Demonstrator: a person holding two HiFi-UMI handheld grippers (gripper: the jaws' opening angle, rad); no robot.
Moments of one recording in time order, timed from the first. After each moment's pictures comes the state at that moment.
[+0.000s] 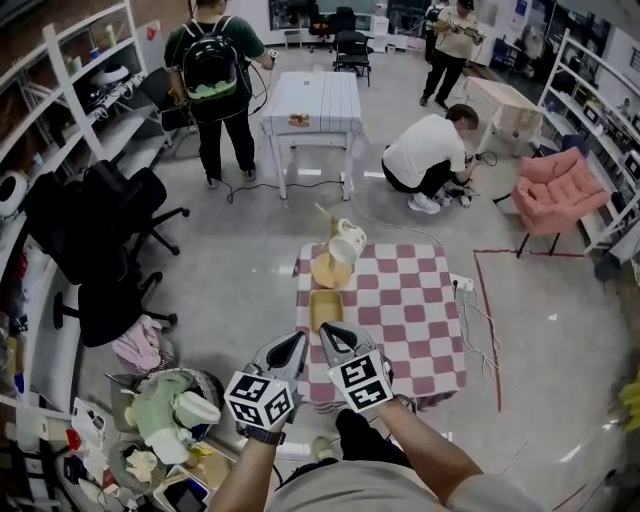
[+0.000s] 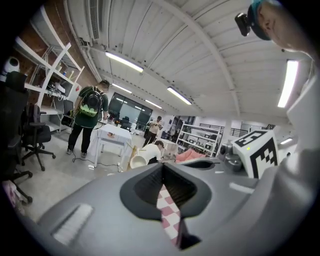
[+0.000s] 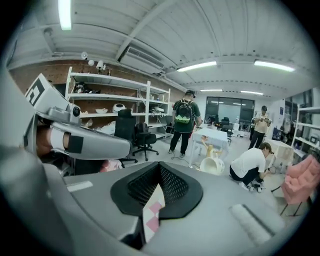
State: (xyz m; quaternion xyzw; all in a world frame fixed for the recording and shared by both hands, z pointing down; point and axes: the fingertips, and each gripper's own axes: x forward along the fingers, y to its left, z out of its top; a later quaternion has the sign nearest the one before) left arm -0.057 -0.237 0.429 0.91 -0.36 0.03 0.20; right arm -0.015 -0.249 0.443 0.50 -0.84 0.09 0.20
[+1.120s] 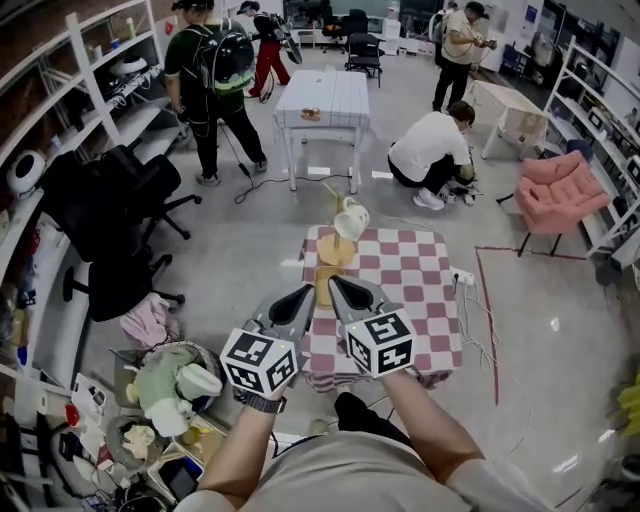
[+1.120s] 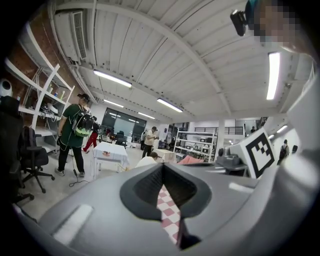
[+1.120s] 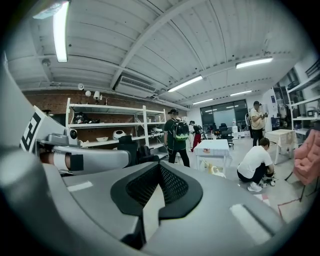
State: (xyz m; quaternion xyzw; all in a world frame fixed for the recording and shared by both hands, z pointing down) left arm -0.055 -0.190 0.323 0.92 -0.36 0.00 0.11; right arm -0.010 -0.205 0.329 0.51 -0.85 0.09 0.06
